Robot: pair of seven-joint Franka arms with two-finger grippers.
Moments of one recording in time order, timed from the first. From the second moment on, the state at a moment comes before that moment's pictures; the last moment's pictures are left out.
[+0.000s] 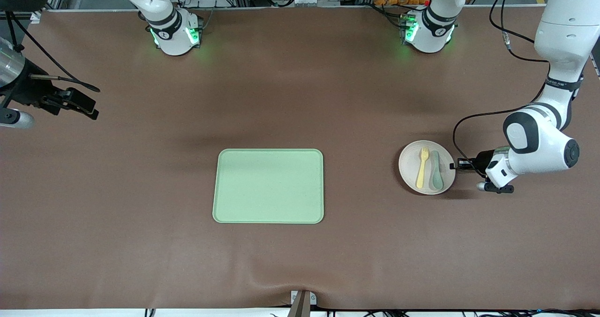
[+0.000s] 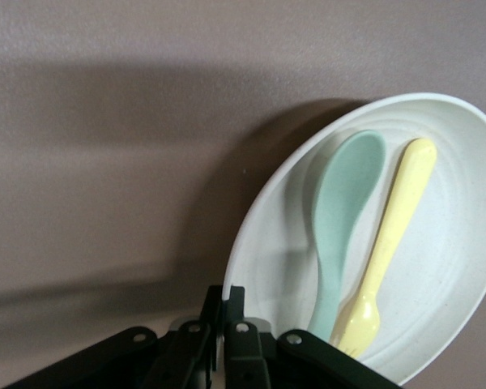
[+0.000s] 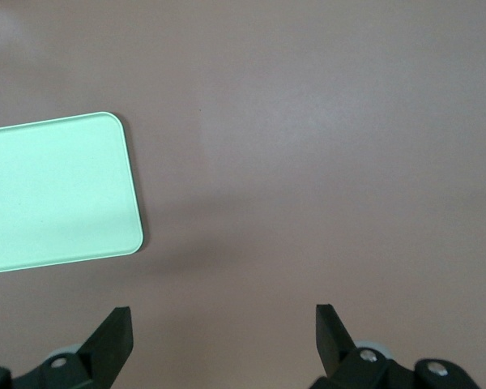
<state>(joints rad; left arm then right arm) 0.25 0.57 -0.14 -1.91 -0.36 2.23 0.42 -0.08 0.00 0.12 -1.62 0.02 1.61 0.19</state>
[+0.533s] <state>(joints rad) 0.14 0.58 -0.21 -1.74 -0.36 2.18 0.31 -0.08 0.00 0.12 -1.62 0.02 1.61 0.18</state>
